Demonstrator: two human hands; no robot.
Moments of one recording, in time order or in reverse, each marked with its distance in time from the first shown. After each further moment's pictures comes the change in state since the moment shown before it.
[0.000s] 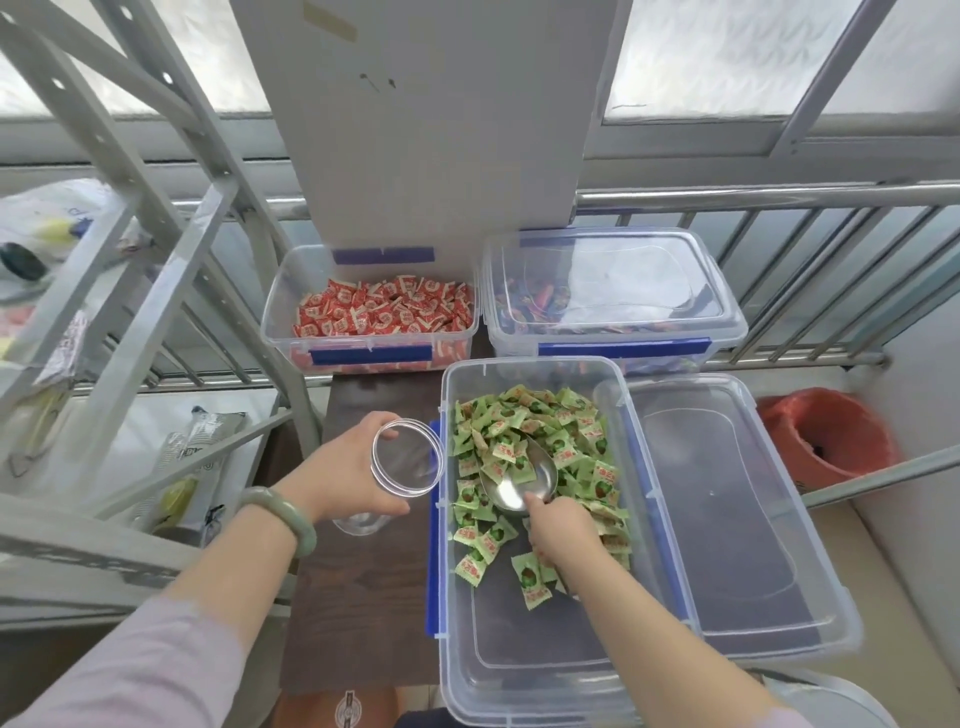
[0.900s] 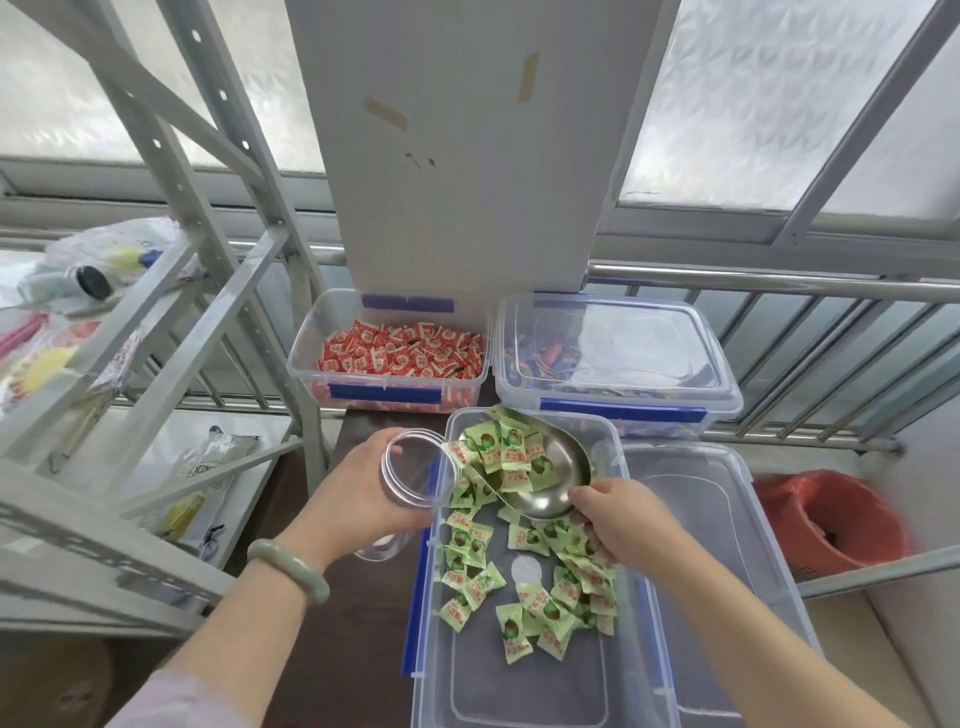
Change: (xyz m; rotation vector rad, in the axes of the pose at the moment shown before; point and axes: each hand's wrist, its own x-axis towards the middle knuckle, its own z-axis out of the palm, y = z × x) left_hand -0.027 0.041 0.000 -0.245 0.311 0.060; right_hand -0.043 -0.037 -0.114 -0.133 -0.022 -0.326
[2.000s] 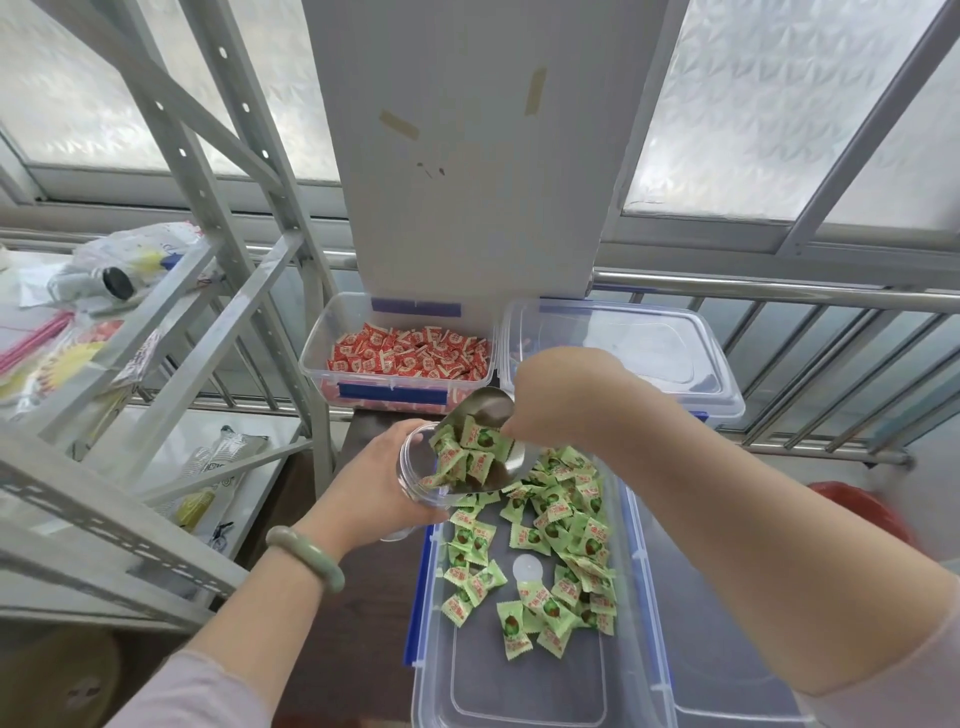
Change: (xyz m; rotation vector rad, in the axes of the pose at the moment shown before) left_hand -0.008 0.020 -0.001 0.057 0.006 0.079; right_hand -0.039 -0.143 -0.033 -1.096 0.066 -0.454
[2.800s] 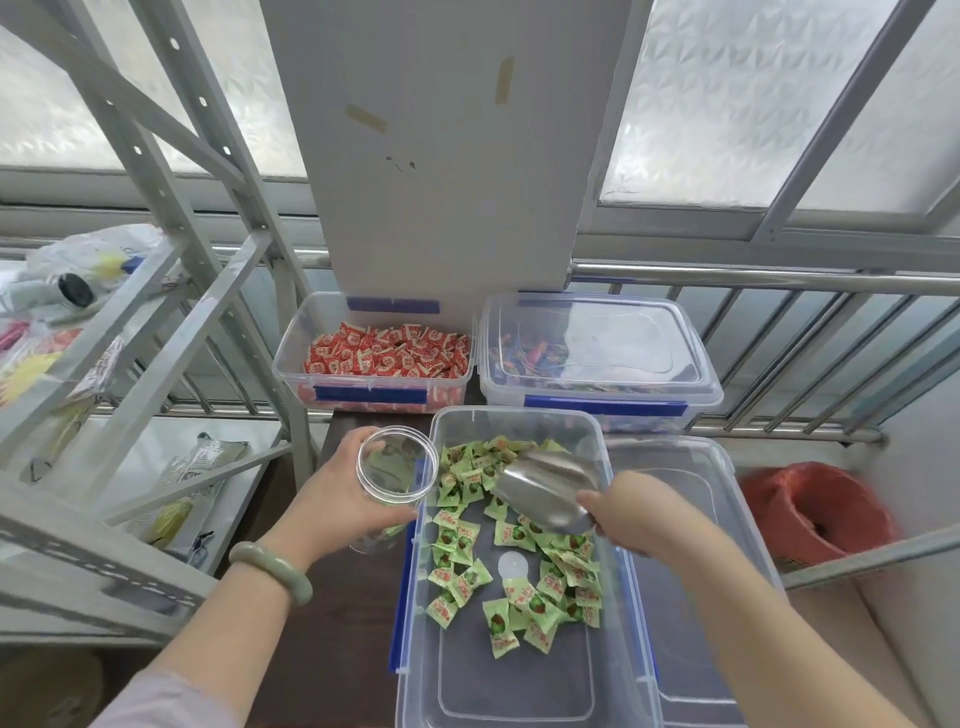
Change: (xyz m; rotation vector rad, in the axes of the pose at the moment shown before) left_hand 0.003 -0.024 0.006 -0.080 0.002 -0.154; right_hand -0.027 0.057 0.125 0.452 -0.318 0.316
